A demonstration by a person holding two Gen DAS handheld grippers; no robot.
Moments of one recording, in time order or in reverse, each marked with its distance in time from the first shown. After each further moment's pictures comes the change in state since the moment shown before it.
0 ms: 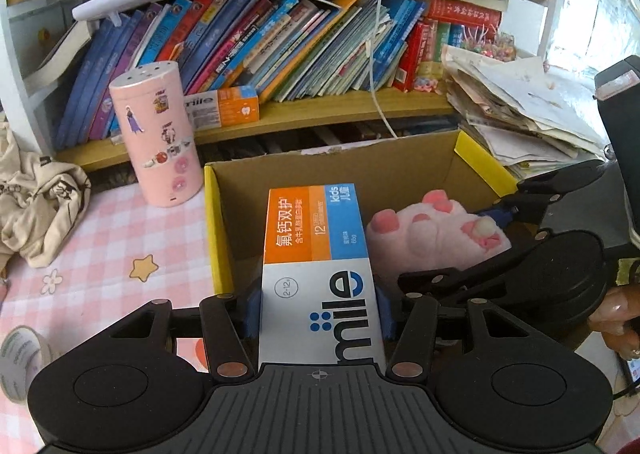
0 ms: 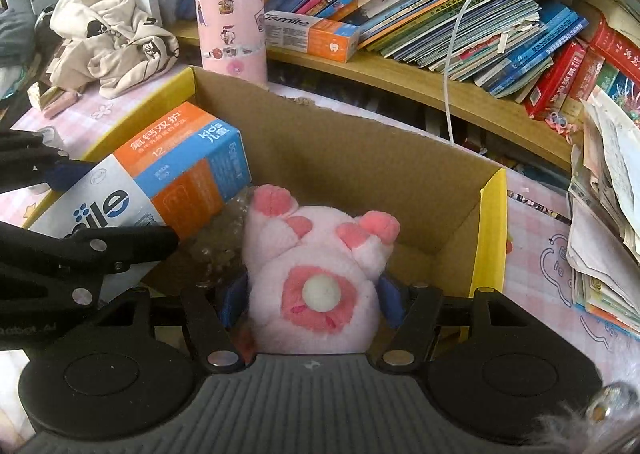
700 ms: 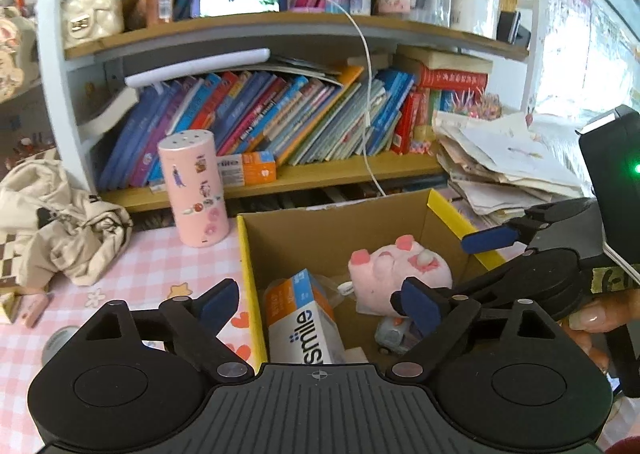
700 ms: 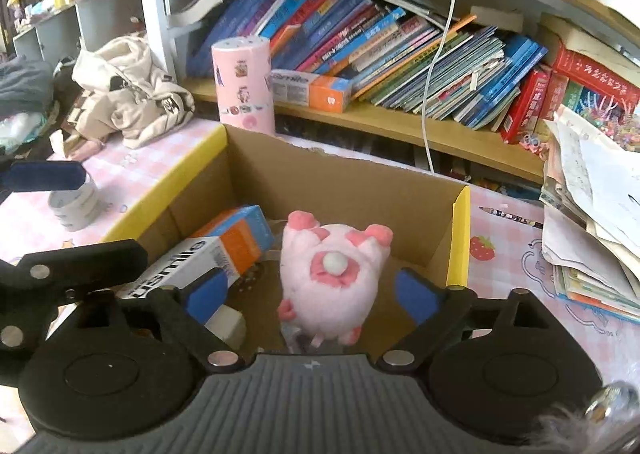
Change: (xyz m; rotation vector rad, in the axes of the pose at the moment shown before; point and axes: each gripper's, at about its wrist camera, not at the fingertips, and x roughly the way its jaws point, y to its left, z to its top) left arm -0.087 -0.018 -0.018 -0.016 -0.198 0.059; right arm -0.070 0.017 -0.021 0.067 -0.163 0.002
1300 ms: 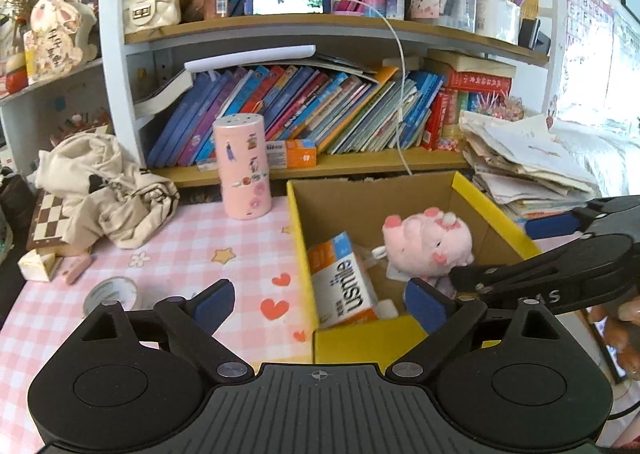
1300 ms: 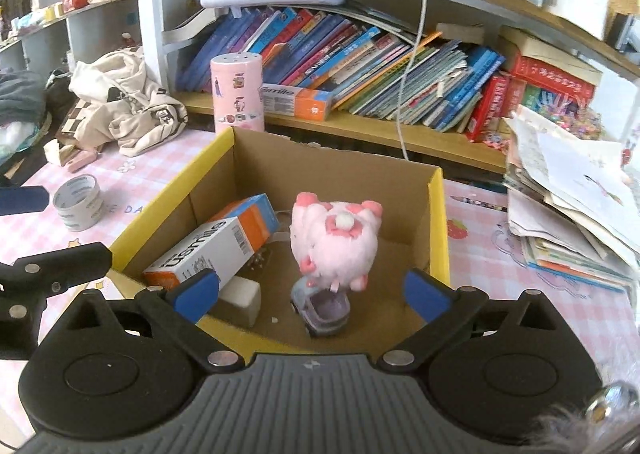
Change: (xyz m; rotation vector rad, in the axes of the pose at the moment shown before) left arm -0.041 0.015 -0.044 -0.036 -0.011 0.086; right arm -0.046 0.034 -0.035 0.044 -0.054 -0.115
